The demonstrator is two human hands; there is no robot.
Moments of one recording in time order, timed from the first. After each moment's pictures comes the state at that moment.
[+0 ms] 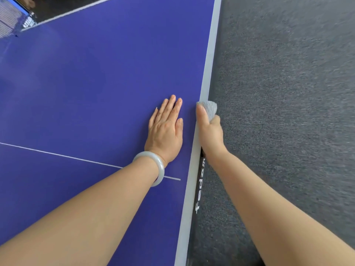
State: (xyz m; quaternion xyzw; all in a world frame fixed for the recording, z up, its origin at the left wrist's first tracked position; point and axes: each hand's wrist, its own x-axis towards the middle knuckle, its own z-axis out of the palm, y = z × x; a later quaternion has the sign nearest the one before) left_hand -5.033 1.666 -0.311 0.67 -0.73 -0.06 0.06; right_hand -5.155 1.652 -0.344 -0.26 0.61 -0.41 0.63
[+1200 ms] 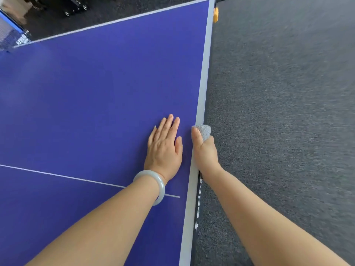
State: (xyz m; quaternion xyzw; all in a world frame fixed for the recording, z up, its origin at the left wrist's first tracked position) left_hand -5.032 1.668 -0.314 0.67 -0.74 -0.06 0.09; right_hand -5.154 1.657 -0.336 -0.27 0.64 -0.39 0.60
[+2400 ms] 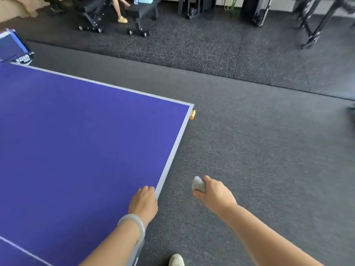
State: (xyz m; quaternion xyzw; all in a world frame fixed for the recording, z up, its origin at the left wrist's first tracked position) left_hand -5.133 1.540 -0.226 0.77 -0.59 -0.20 -0.09; right_hand -5.357 1.481 -0.168 -0.70 0.63 0.05 0.33
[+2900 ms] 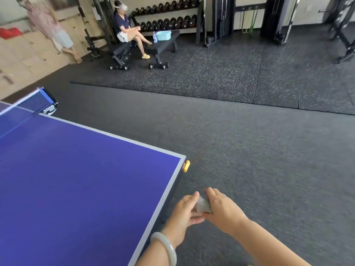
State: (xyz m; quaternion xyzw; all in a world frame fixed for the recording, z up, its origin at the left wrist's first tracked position) left_hand -5.311 1.297 -0.134 0.64 -0.24 -0.62 0.37; right_hand -5.447 1.236 -0.164 -0.83 0.48 0.01 0.30
